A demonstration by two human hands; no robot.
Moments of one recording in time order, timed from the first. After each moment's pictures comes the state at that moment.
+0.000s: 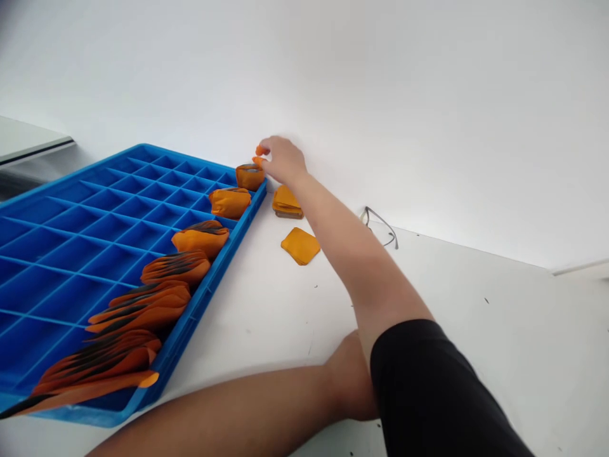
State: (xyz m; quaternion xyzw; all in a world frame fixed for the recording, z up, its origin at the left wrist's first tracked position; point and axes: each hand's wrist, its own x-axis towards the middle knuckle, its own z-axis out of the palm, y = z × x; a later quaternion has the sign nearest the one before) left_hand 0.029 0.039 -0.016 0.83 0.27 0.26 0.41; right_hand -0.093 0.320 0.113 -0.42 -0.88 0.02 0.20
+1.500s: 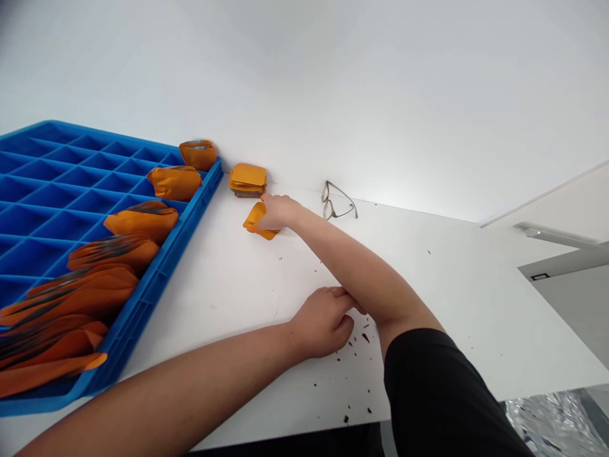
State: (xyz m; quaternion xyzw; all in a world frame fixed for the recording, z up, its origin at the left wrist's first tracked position) left_hand 0.017 0.035 -0.010 0.83 0.28 0.26 0.40; right_hand 0.008 0.208 0.070 -0.55 -0.82 0.12 -0.05
